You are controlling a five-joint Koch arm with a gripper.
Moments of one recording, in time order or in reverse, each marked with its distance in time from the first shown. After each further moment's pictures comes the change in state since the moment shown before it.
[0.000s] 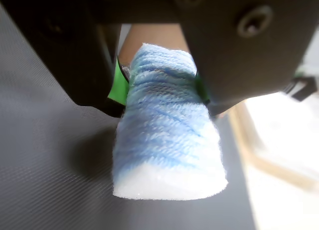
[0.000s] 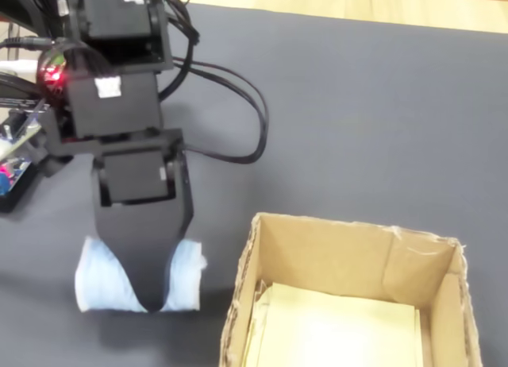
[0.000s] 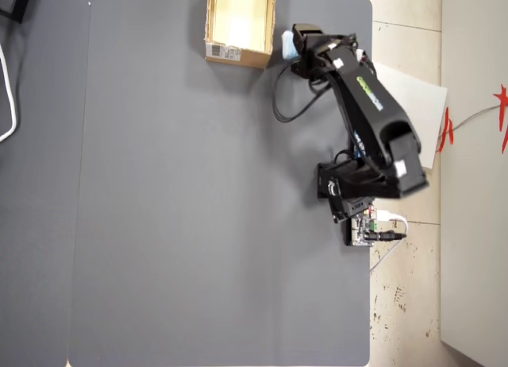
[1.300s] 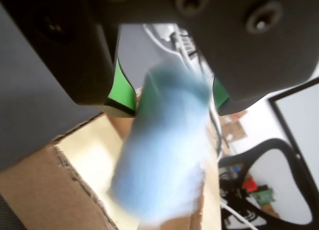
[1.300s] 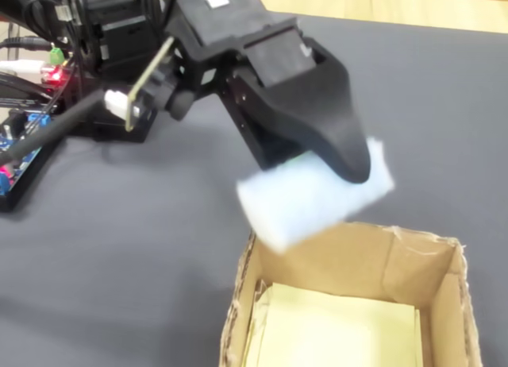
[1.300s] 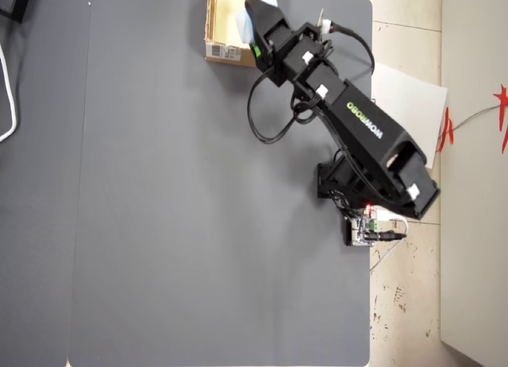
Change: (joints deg) arm -23.1 4.6 -4.6 -12.2 4.4
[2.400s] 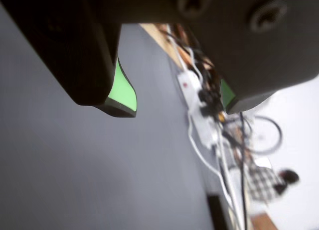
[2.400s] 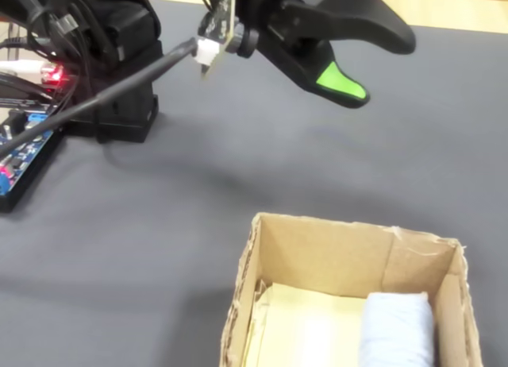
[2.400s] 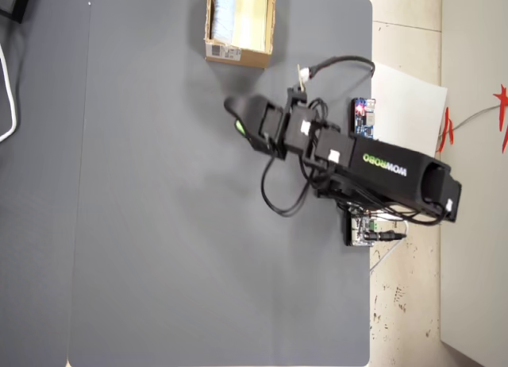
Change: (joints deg) arm -30.9 22.7 19.2 0.2 2.7
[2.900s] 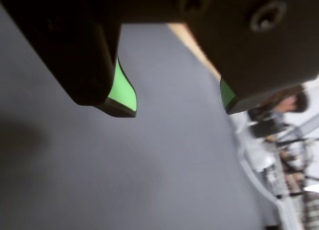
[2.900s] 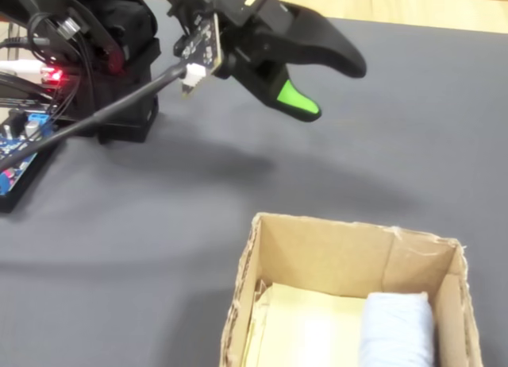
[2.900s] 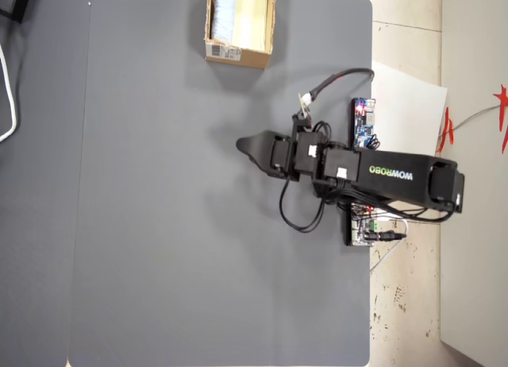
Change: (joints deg) arm -5.4 5.6 14.3 -0.1 1.9
